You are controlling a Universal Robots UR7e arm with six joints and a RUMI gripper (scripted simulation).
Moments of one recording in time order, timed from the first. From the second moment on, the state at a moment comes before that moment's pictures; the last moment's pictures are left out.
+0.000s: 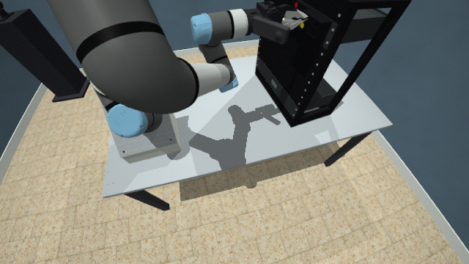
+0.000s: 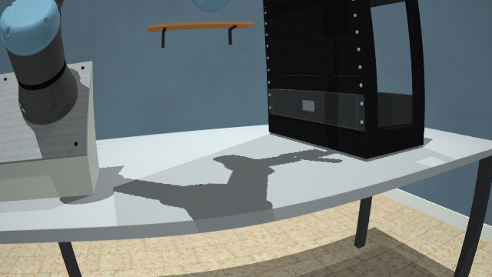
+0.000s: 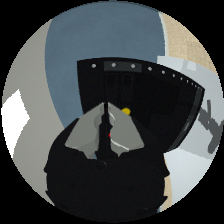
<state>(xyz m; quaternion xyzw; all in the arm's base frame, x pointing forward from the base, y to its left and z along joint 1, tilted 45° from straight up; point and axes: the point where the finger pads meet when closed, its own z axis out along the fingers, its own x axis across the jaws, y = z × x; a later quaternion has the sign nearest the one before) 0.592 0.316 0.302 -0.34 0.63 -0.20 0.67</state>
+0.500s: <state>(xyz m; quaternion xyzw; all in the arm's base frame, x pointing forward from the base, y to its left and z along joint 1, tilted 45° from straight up) 0.596 0.317 0.302 -0.34 0.63 -0.20 0.67</state>
